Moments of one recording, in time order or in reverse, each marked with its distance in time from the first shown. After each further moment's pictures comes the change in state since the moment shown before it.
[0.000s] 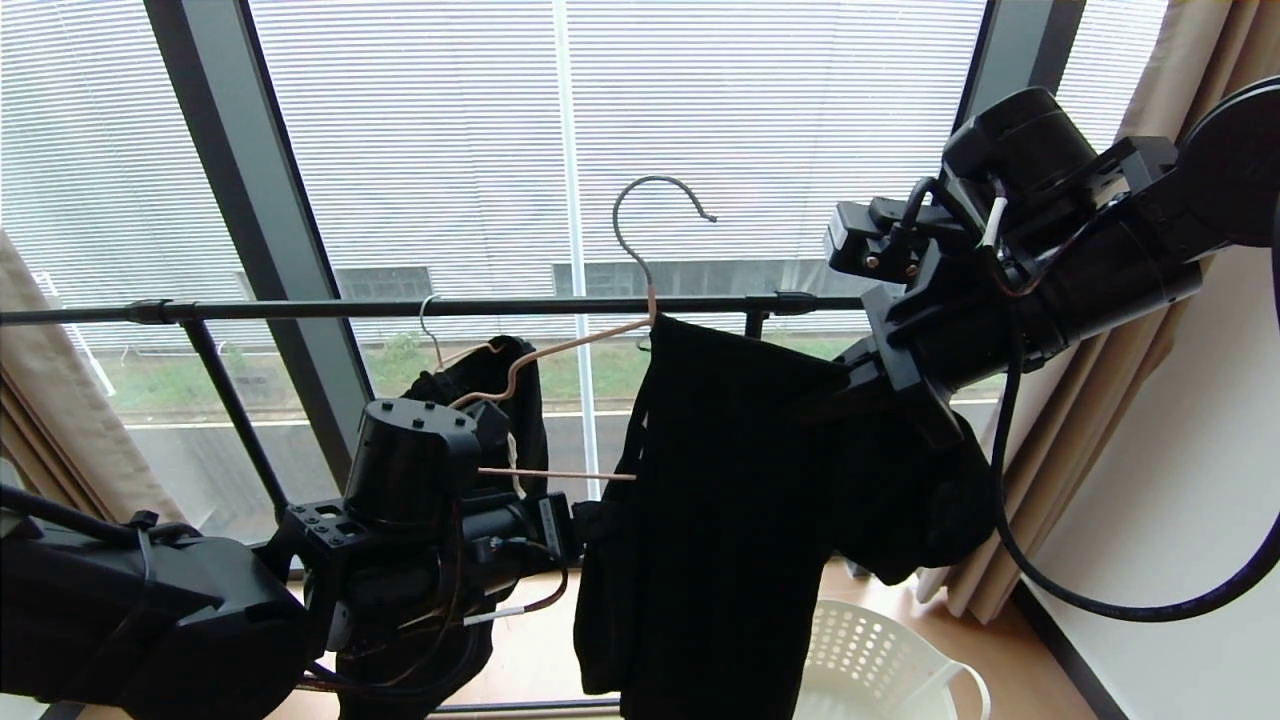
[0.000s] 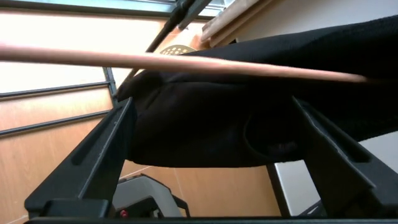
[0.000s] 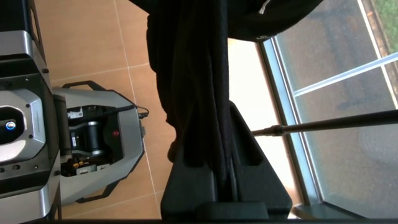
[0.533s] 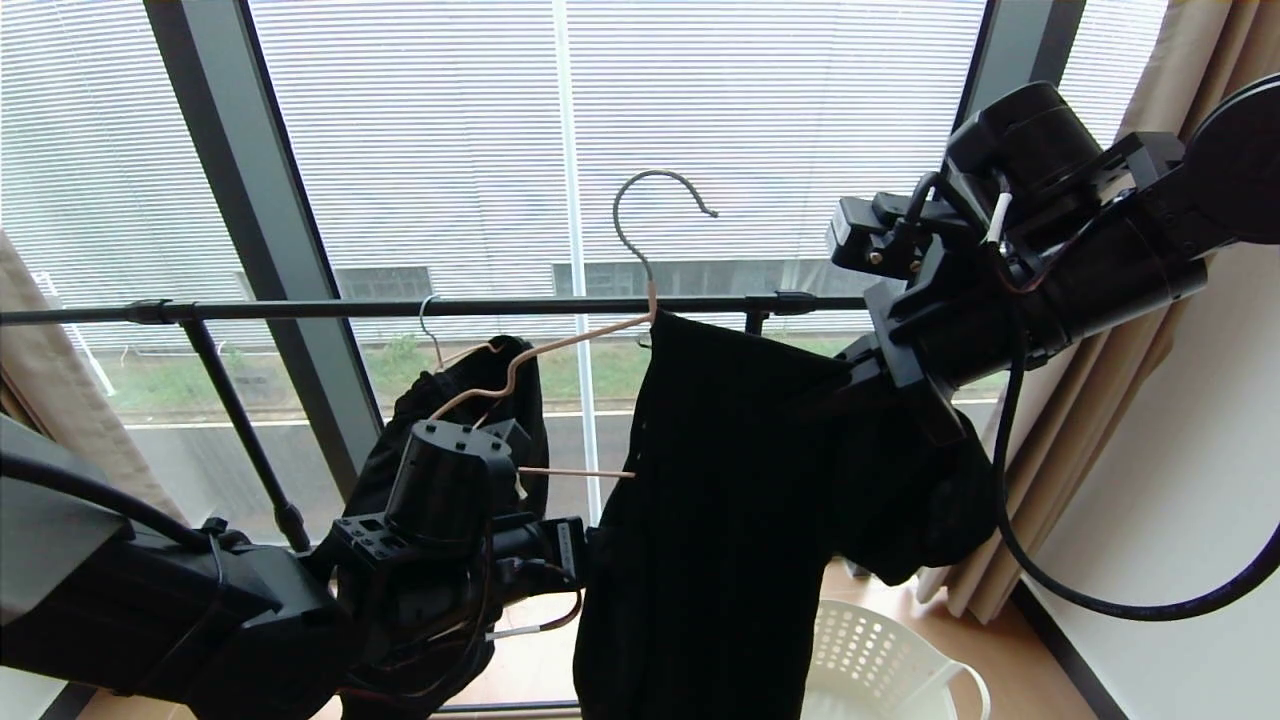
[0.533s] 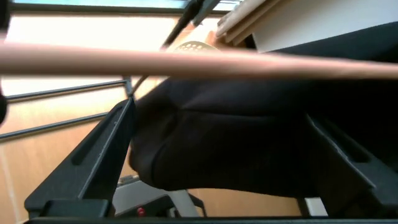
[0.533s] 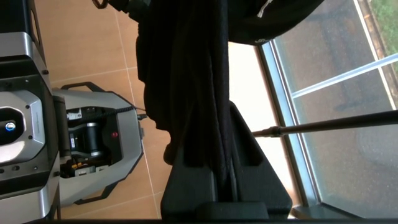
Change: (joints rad) left arm -0.023 0.069 -0.005 0.004 0.073 0.080; right arm 0.000 -0.004 -0.004 -0.001 0.000 0.000
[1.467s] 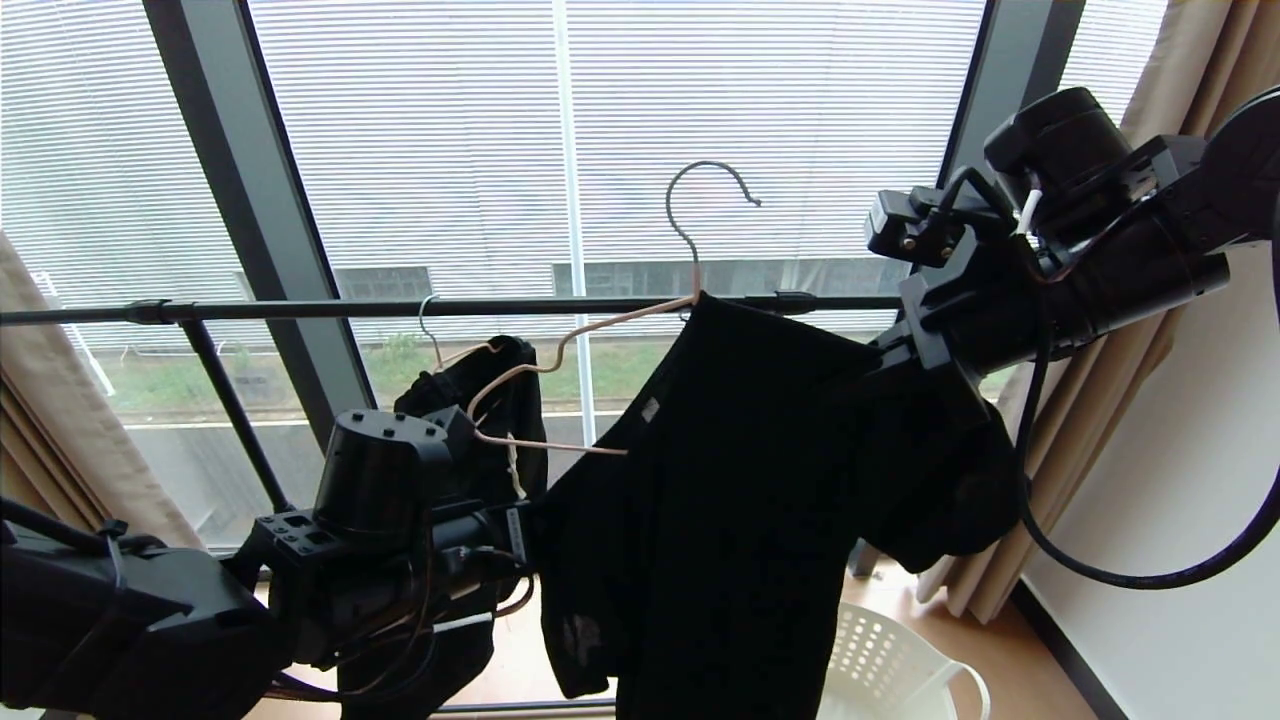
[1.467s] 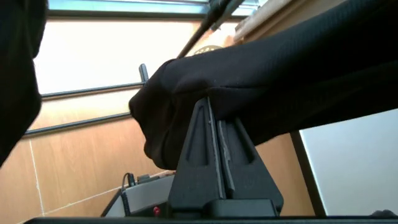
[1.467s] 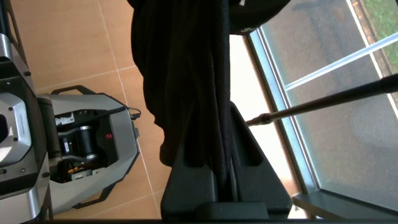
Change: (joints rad) left arm 0.086 -0.096 0.064 0.001 0.021 0.016; right arm -0.103 -0.003 0.011 -0.010 0.020 -0.001
